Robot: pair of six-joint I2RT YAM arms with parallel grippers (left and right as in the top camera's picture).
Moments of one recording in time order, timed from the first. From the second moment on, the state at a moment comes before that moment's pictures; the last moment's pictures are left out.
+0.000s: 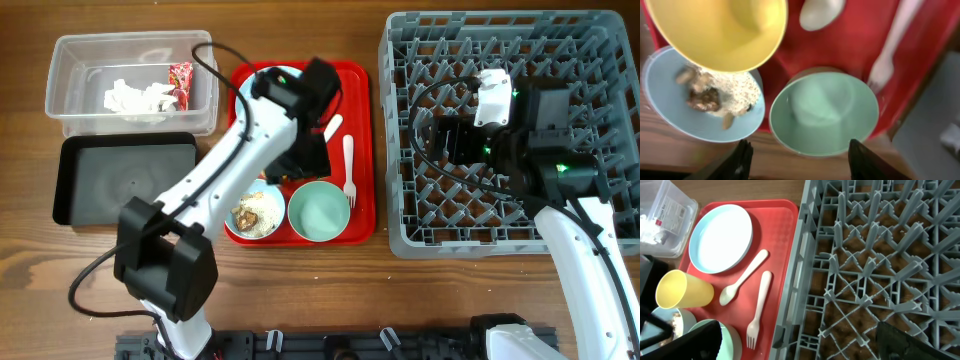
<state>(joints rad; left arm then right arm) -0.57 1.89 1.64 -1.36 0.05 -0.73 0.06 1.24 1.10 -0.70 -0.29 0.07</state>
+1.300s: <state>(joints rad) -0.54 1.89 1.29 -1.05 -0.06 -0.92 0.06 1.24 1.10 -0.72 -0.29 0.07</state>
